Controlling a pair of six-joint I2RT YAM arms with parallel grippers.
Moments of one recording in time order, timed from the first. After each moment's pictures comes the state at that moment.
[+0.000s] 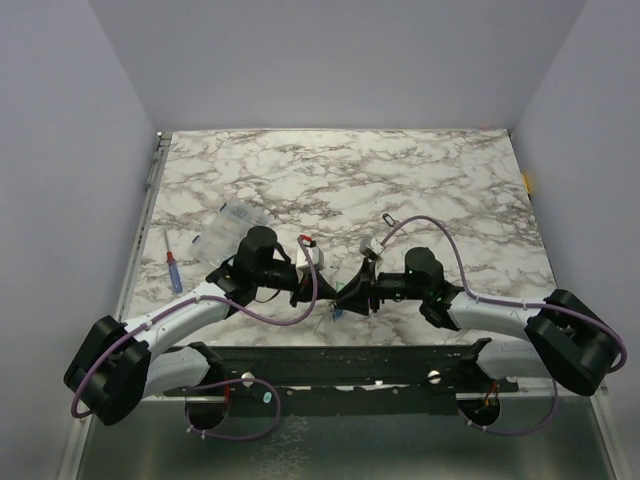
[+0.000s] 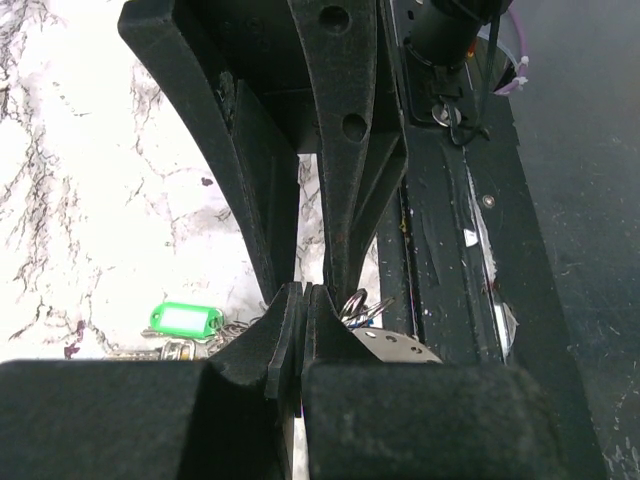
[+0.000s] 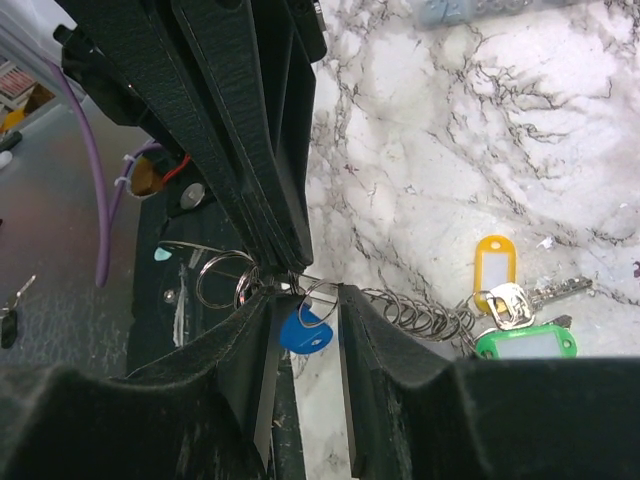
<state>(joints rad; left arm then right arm) -0.66 1.13 0.53 0.19 0.94 0.18 0.77 1.27 0.35 0.71 -0.70 0.28</state>
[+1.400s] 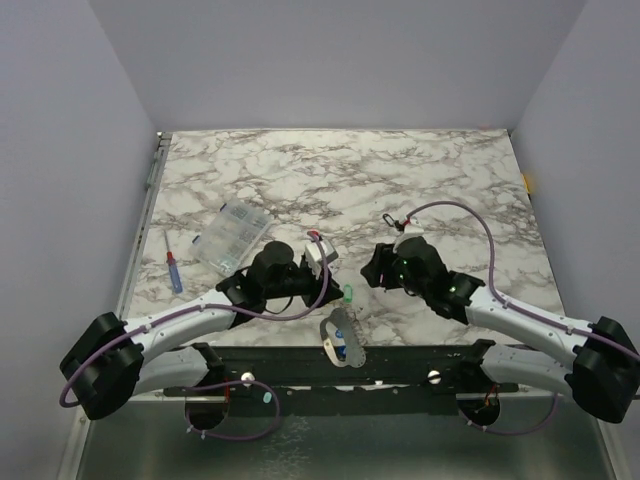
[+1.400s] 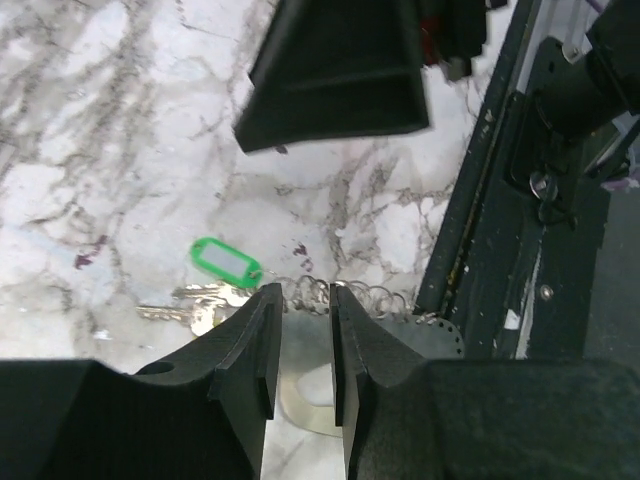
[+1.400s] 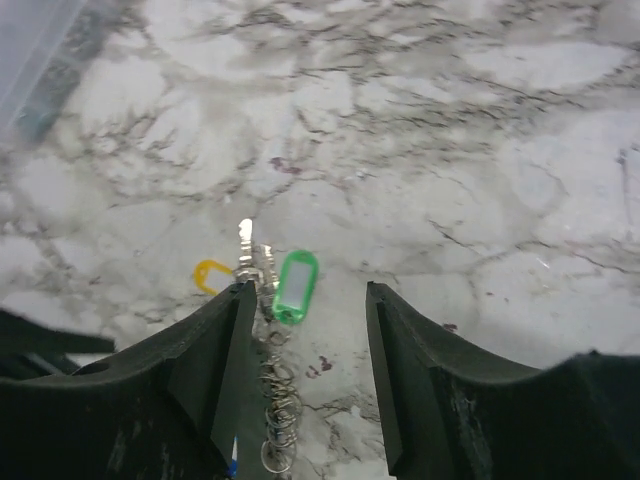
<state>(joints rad) -0.80 1.12 0.52 0.22 0.43 -0.14 0.80 1.06 0.54 -0.01 0.13 0.56</state>
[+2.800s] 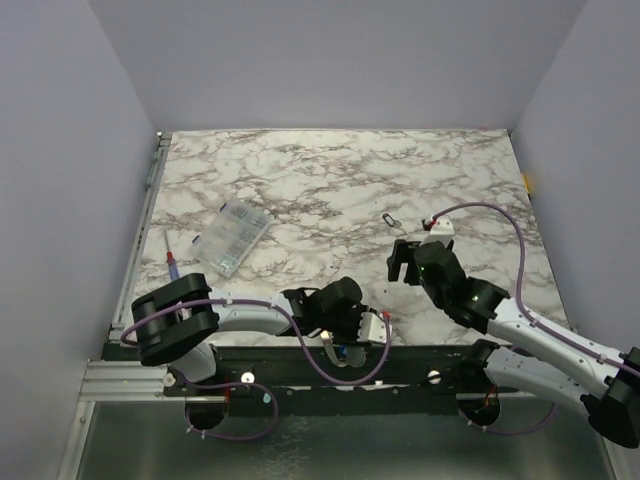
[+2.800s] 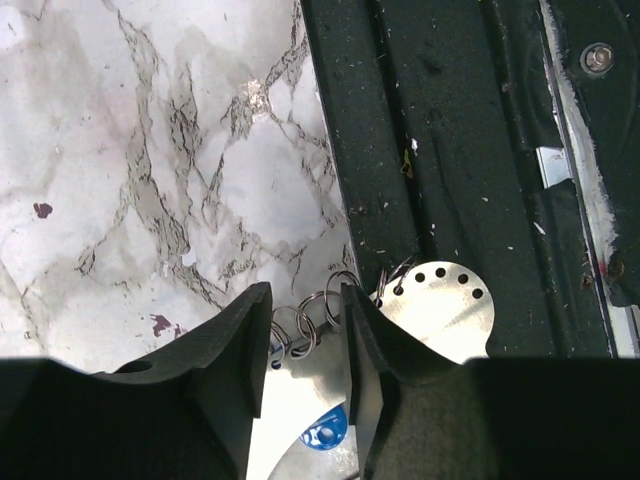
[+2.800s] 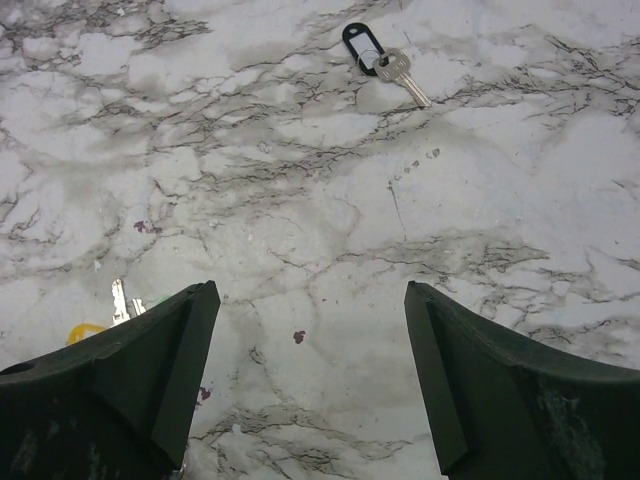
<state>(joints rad) -1.20 1.55 0.69 0.11 0.36 0.50 0.80 0.88 0.57 -0.28 0.52 0.51</state>
